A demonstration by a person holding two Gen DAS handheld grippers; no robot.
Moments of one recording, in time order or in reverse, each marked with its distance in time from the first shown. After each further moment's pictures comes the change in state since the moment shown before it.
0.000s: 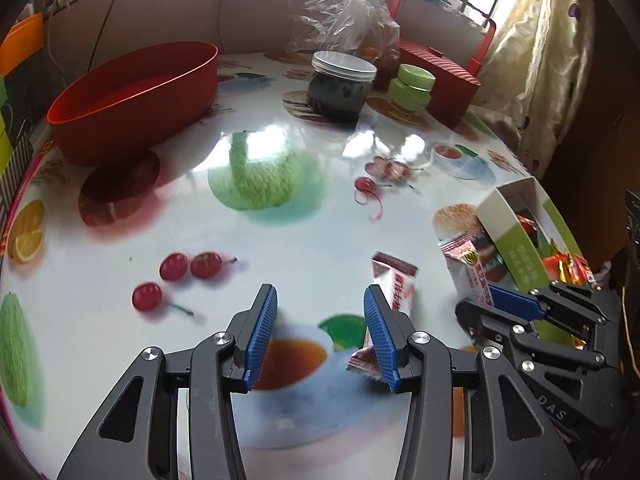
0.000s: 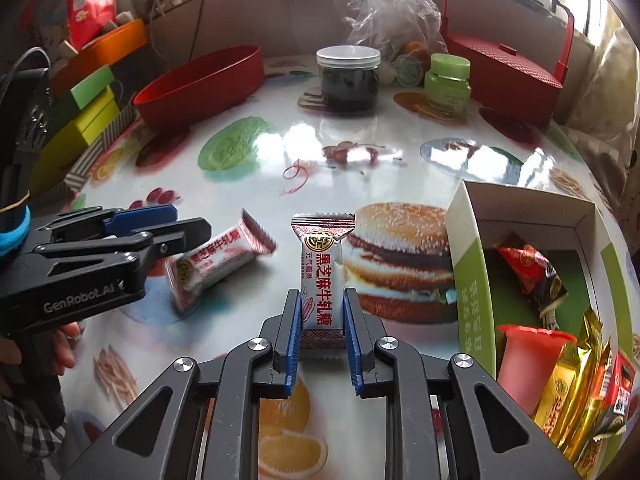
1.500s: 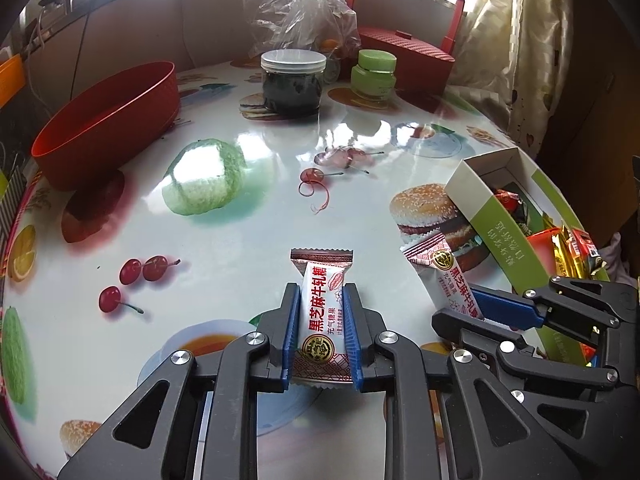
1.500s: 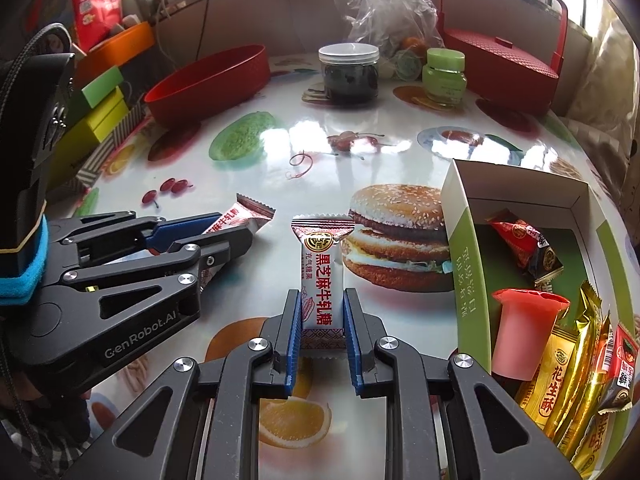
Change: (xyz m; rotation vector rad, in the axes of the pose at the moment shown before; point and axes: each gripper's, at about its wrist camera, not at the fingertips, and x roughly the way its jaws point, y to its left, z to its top) left arm 0.007 -0.047 -0.005 0.096 -0.007 0.046; right arm -0.011 -0.001 -0.012 0.013 -0.001 0.028
